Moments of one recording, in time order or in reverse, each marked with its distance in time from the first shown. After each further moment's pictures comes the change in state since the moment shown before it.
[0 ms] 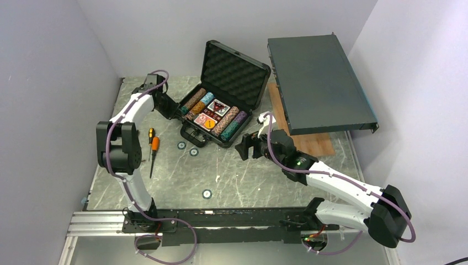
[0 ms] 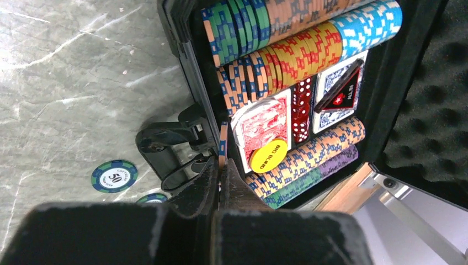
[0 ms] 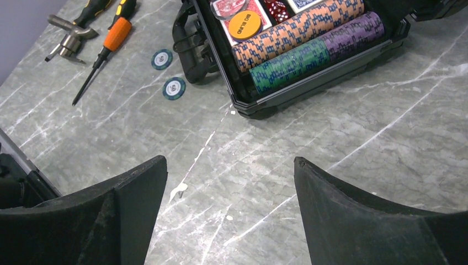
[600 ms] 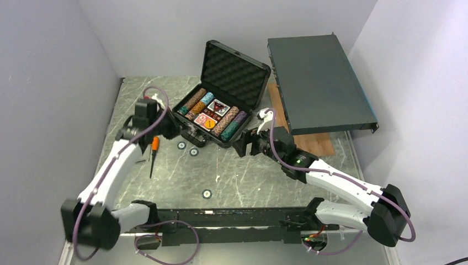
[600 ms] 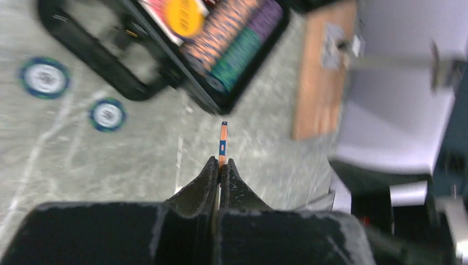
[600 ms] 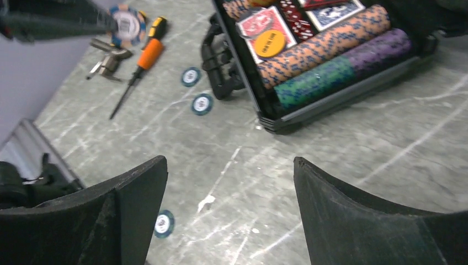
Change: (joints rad) left arm -0.190 -0.811 -0.565 0.209 0.139 0.109; right arm 0.004 0.019 0.038 0.049 -0.074 0.084
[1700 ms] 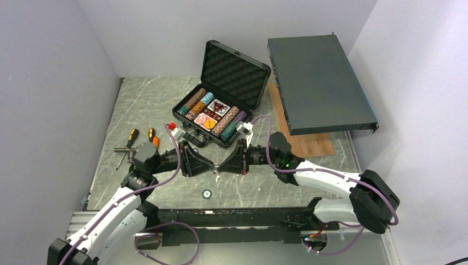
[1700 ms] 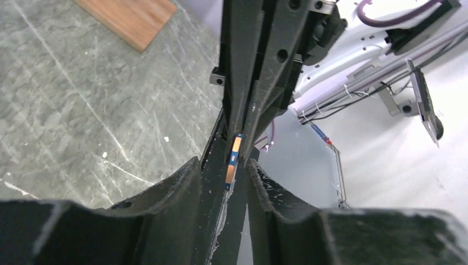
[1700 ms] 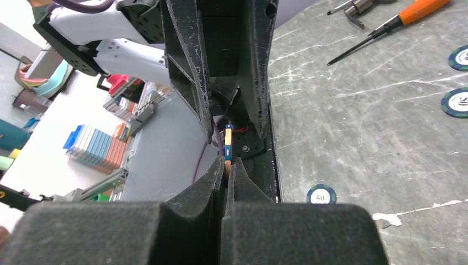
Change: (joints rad) left arm -0.199 -0.374 -0.536 0.720 0.516 0.061; right arm 0.019 0.148 -0.135 0.555 -0.776 0.221
